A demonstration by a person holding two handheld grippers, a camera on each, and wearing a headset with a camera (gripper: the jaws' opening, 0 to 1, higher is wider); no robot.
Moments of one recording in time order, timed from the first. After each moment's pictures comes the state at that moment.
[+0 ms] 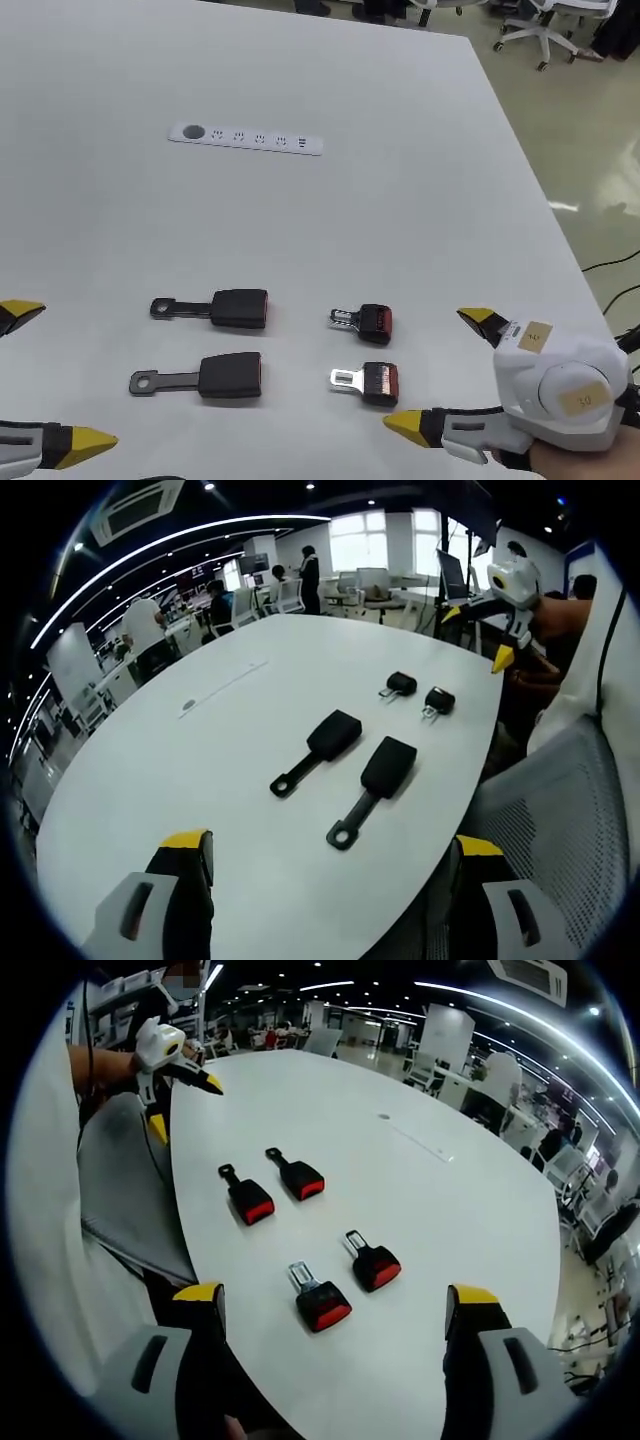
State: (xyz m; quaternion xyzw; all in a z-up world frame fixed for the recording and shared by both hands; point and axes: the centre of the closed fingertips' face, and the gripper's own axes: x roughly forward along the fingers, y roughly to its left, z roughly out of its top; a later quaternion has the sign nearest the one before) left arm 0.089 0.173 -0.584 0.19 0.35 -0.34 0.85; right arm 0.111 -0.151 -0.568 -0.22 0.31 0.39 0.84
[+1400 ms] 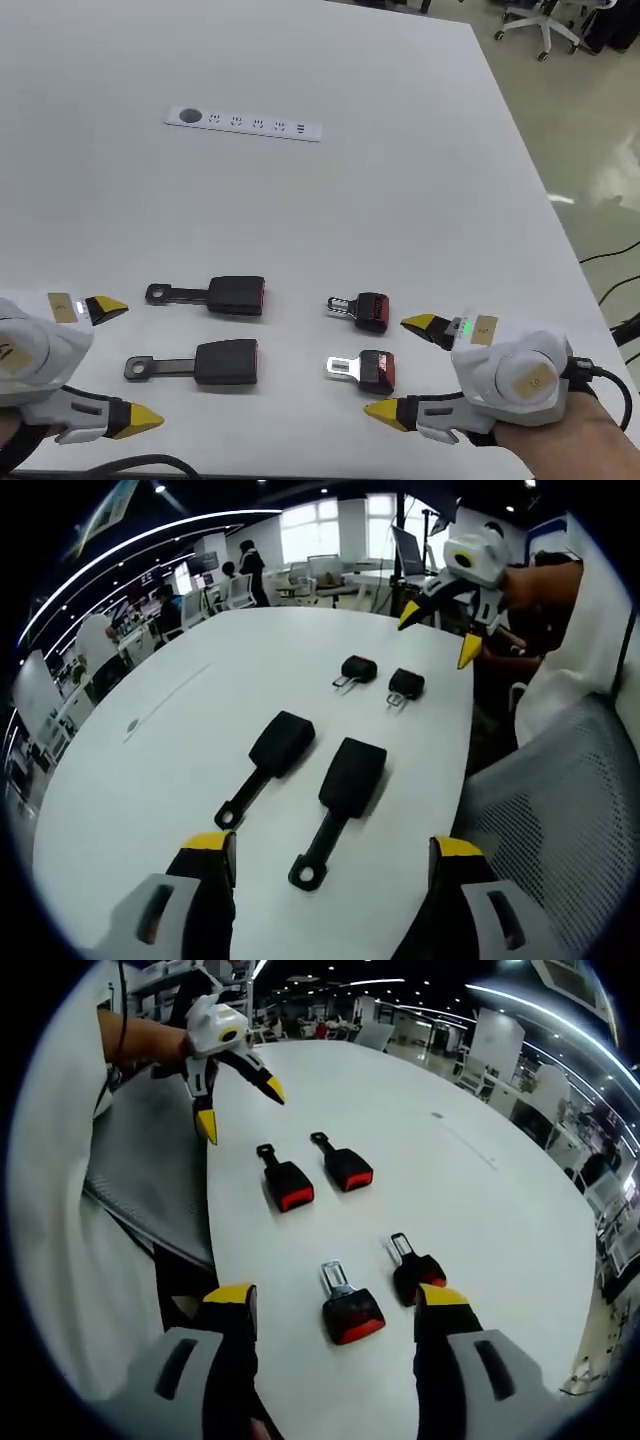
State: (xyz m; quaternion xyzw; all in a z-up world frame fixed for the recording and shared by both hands) left arm 0.098 0.105 -0.620 0.22 0.36 -0.43 0.79; right arm 0.105 -0.122 -0.613 -0.25 0.31 0.49 0.78
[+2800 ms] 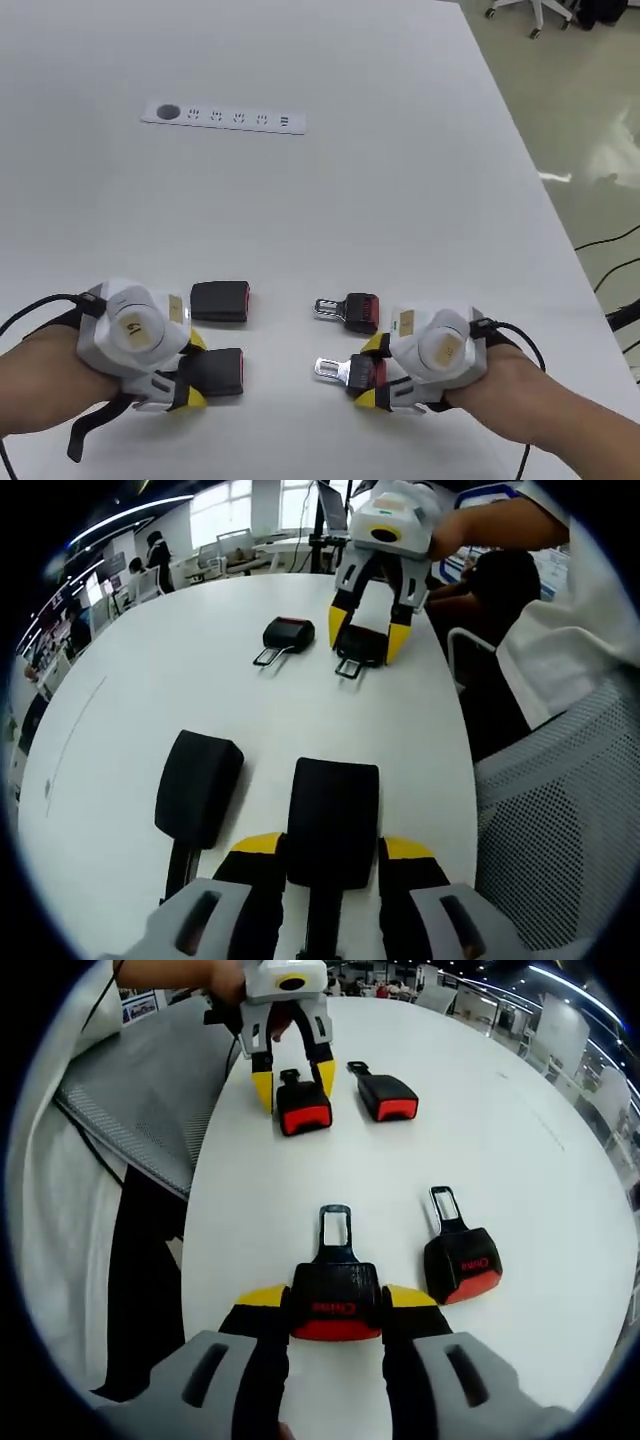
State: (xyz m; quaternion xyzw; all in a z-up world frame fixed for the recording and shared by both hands) left arm 0.117 0.045 -0.688 0.28 0.40 -0.57 0.66; right arm 0.120 -0.124 -0.695 -0.30 0.37 0.57 0.67
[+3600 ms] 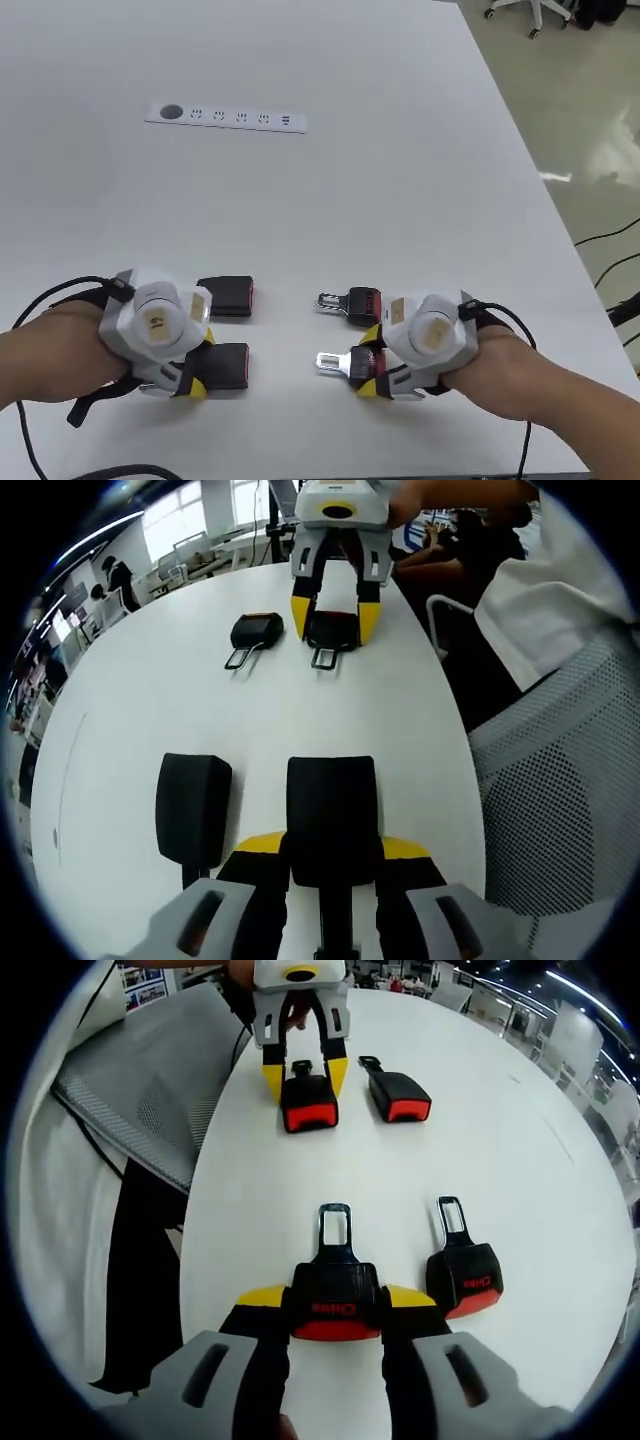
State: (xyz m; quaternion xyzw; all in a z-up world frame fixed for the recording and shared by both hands) left arm 0.120 0.048 -0.693 0.35 0.38 -0.60 0.61; right arm 0.124 -0.120 -0.696 -0.33 0.37 0.57 0.65
